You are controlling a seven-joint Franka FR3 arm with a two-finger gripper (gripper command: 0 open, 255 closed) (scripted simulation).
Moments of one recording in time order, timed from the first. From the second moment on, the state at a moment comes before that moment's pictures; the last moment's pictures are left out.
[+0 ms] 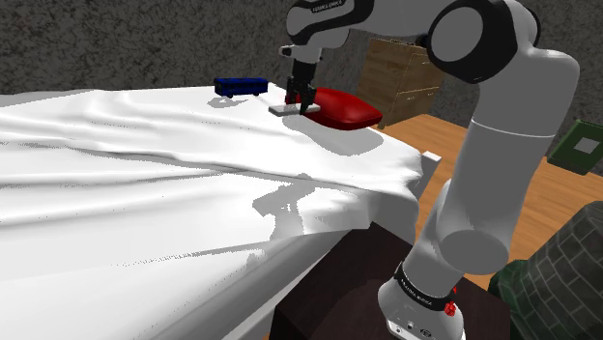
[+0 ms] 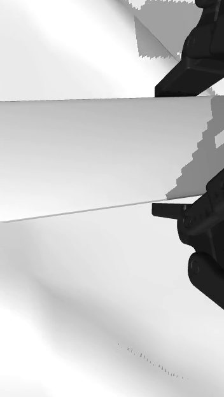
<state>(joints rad) 0.19 0.15 -0.47 -1.73 0.07 1.88 -1.60</state>
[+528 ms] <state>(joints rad) 0.19 0.14 -0.47 -1.63 0.07 1.77 -1.60</state>
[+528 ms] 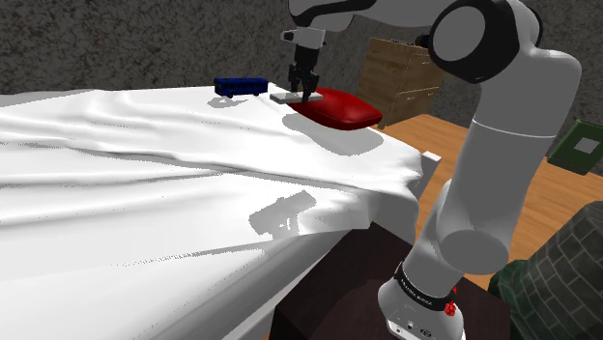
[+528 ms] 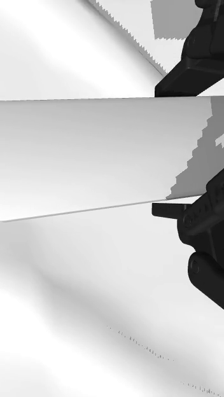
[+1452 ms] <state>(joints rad) -0.05 0.33 -0.57 -1.39 0.19 1.69 -1.92</state>
